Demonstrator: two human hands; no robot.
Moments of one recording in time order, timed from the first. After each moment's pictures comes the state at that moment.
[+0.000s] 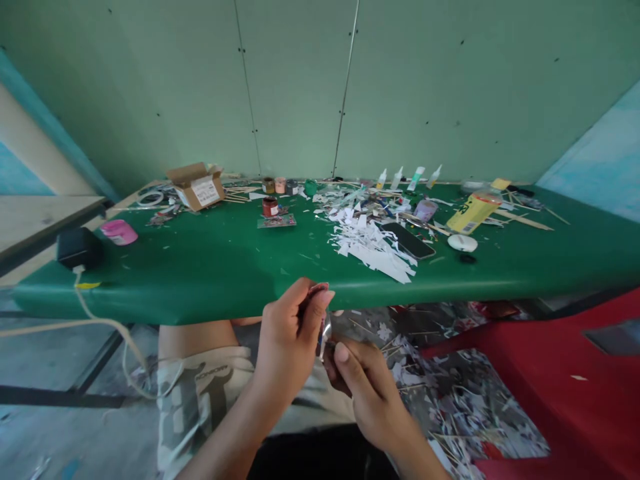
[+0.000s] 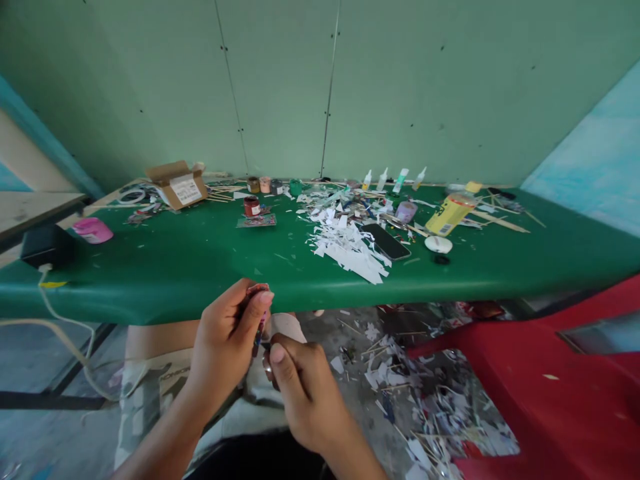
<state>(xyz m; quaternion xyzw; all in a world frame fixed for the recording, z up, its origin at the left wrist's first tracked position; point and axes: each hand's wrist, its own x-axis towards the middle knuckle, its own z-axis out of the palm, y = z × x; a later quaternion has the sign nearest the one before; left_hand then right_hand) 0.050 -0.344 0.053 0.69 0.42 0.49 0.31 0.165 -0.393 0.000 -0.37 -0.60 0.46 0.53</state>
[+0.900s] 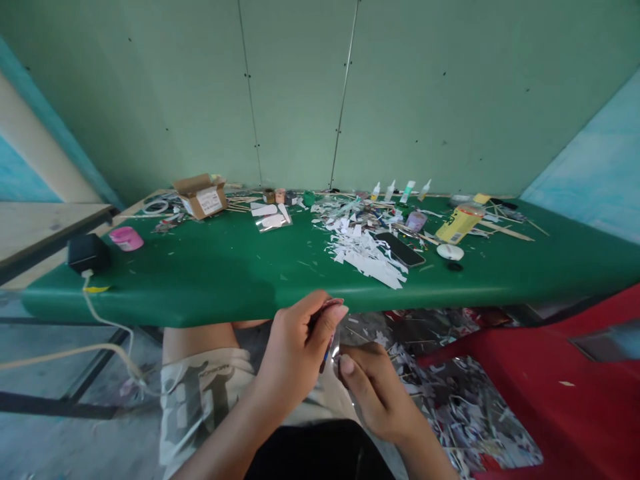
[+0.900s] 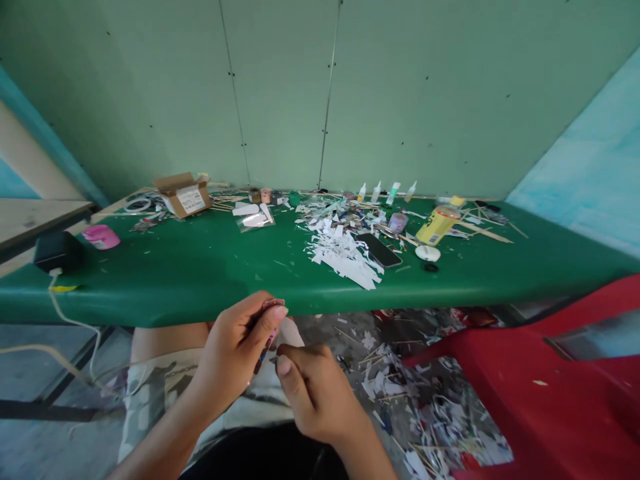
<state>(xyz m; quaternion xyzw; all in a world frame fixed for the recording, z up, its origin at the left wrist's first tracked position) 0.054 -0.362 0.073 0.72 0.40 0.43 0.37 0.183 -0.401 0.016 -0.38 -0.74 0.31 0.46</state>
